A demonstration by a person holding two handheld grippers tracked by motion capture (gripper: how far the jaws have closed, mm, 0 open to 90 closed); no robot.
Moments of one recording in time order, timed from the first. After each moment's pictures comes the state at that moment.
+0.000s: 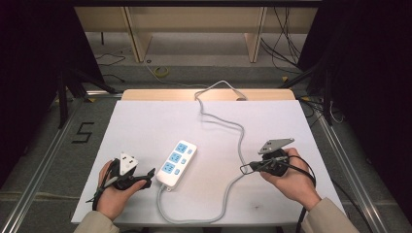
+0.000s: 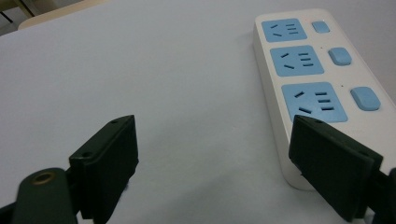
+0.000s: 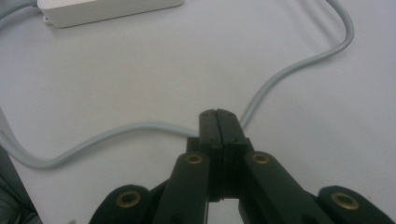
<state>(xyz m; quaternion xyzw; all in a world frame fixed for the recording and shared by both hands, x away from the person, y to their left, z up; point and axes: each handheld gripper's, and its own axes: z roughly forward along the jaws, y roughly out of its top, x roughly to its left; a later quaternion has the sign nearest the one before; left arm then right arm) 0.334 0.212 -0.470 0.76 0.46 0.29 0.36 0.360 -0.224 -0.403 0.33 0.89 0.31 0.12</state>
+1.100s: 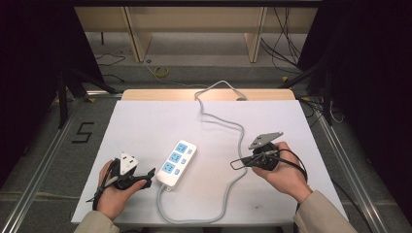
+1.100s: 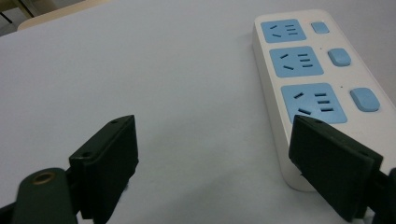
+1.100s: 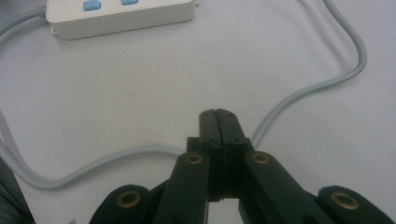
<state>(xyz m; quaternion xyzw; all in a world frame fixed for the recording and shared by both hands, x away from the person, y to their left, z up) 0.335 0.211 -0.469 0.76 0.46 0.29 0.36 0.372 -0.201 -0.395 0.31 0.89 0.30 0.12</state>
